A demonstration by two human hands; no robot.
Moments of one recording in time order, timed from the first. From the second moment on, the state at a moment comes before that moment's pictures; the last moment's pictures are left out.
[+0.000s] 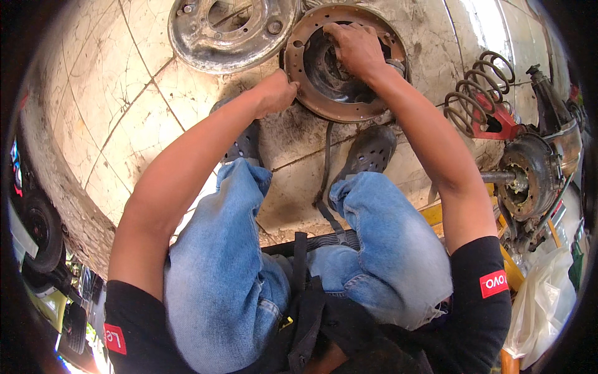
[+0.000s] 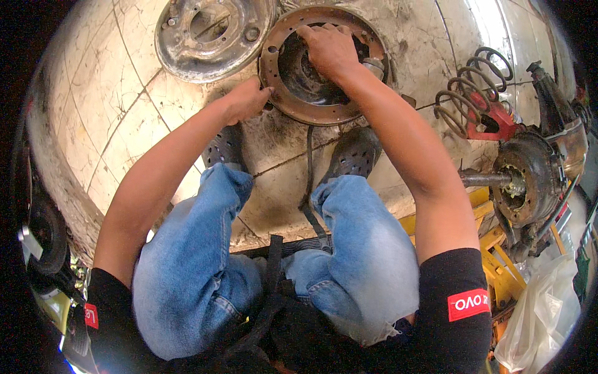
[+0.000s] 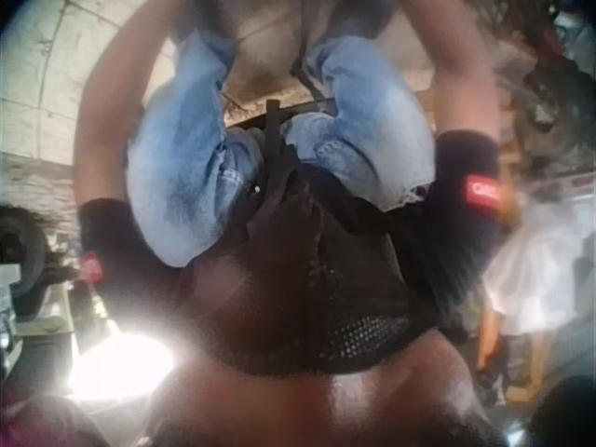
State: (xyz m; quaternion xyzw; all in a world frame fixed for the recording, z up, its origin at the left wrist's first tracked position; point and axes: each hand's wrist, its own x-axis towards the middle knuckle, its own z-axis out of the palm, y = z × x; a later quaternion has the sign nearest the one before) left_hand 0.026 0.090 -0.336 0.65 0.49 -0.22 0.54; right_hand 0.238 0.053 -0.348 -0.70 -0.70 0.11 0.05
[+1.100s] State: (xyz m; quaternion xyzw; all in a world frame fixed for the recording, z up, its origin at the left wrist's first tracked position) left_hand 0.019 0.093 -0.341 0.62 0.47 -0.20 0.60; right_hand 0.266 0.032 -0.340 -0.67 -0.74 -0.06 -0.02
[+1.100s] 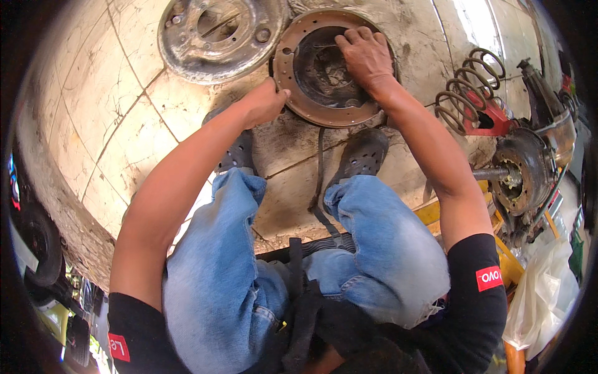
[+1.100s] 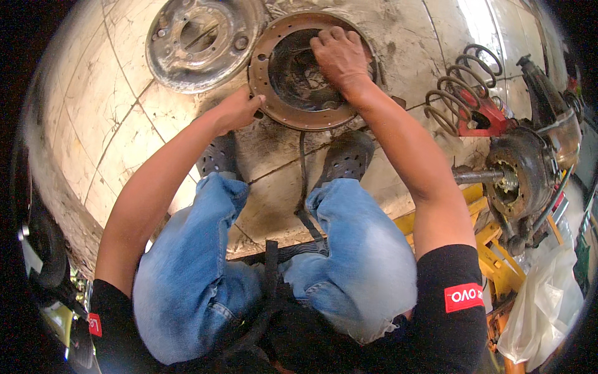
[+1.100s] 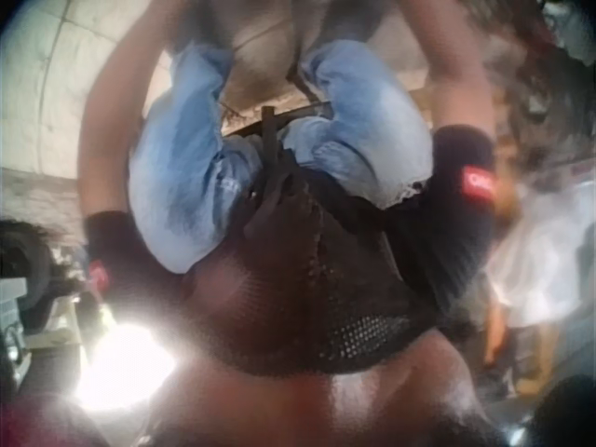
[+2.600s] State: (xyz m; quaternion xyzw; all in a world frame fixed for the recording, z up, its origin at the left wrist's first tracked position) left_hand 0.050 0.174 -0.332 0.86 0.34 -0.20 0.33; right_hand 0.268 0.048 -0.342 -0.63 -0.78 0.06 0.00
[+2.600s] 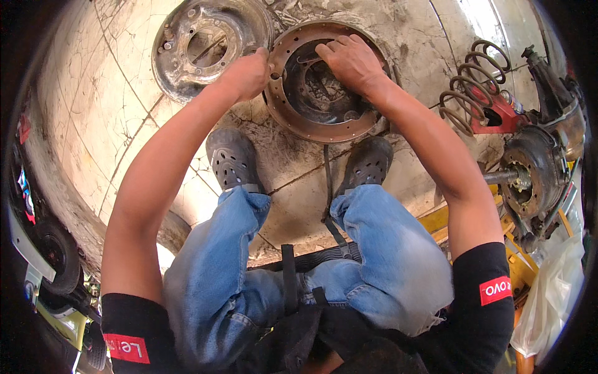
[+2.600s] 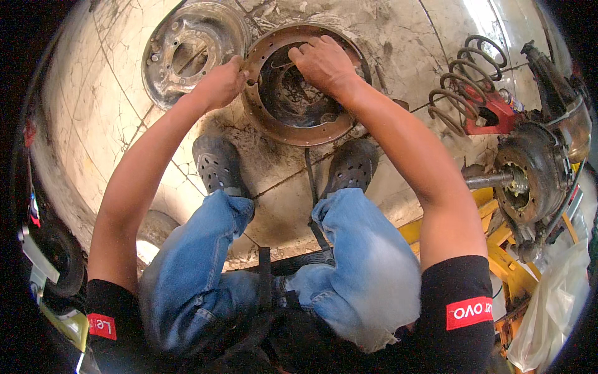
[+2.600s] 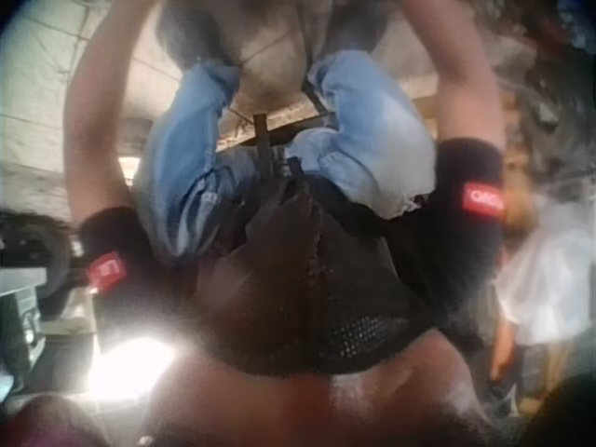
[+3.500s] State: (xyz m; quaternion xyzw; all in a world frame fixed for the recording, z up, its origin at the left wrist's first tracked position) left_hand 0.057 0.173 -0.348 0.84 0.37 -0.13 0.38; right_hand 0.265 0.071 -0.337 -0.61 -0.78 0.15 -0.04
